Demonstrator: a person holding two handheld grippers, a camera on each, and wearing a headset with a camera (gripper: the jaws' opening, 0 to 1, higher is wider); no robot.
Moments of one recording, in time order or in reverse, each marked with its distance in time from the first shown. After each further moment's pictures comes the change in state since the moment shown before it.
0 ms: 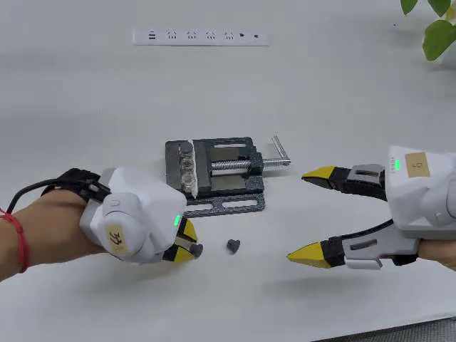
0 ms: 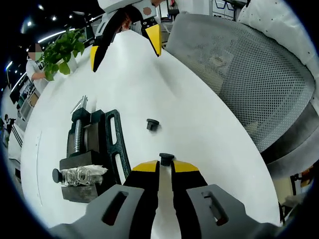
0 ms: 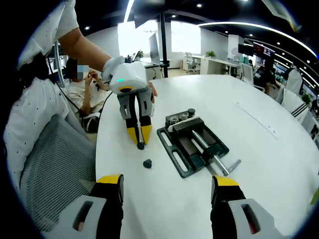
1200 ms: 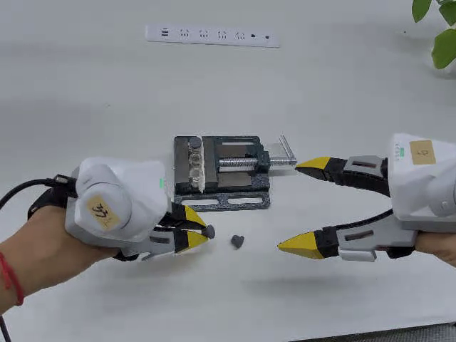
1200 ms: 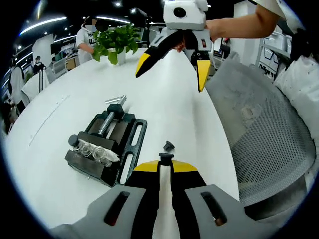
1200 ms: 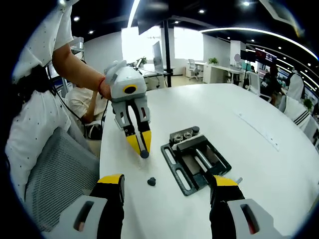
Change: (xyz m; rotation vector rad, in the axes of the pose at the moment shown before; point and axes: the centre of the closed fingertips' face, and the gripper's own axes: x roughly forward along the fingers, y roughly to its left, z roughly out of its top) left arm -0.039 0.016 0.037 -0.506 -0.272 0.243; right arm 0.002 0.006 0.040 -0.016 -0.066 0.026
